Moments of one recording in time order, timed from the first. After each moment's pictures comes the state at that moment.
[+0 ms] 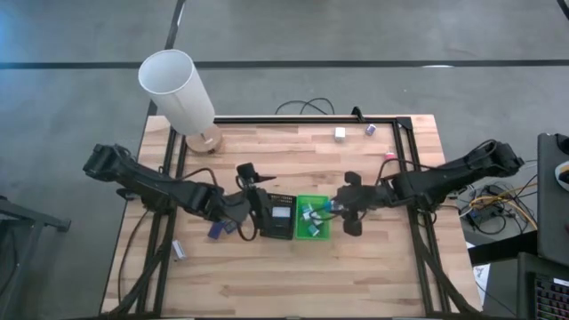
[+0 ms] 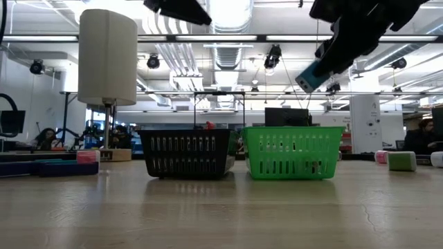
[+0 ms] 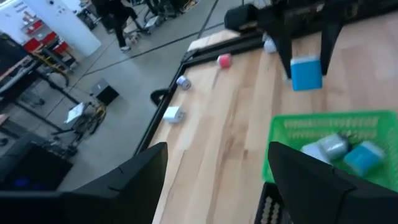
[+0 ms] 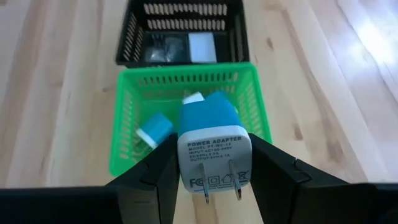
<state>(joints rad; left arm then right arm) -0.32 1.44 1.05 -0.16 -0.78 0.12 0.24 1.19 0.77 -0.39 0.22 0.30</state>
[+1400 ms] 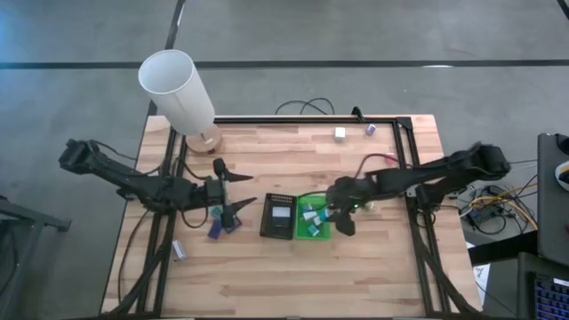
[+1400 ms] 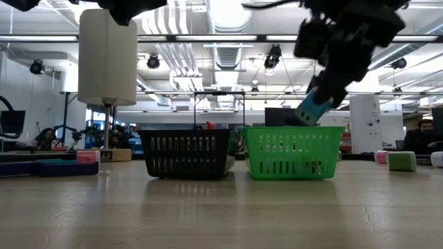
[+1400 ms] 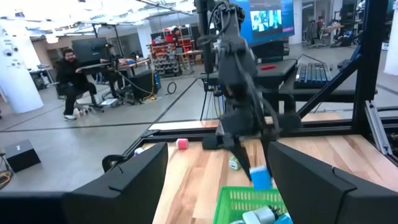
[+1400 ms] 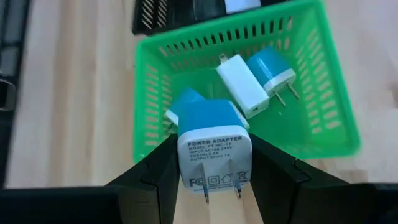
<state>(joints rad) -0.34 0.98 0.52 0.46 -0.52 0.15 0.08 1.36 0.75 -0.28 -0.16 0.36</state>
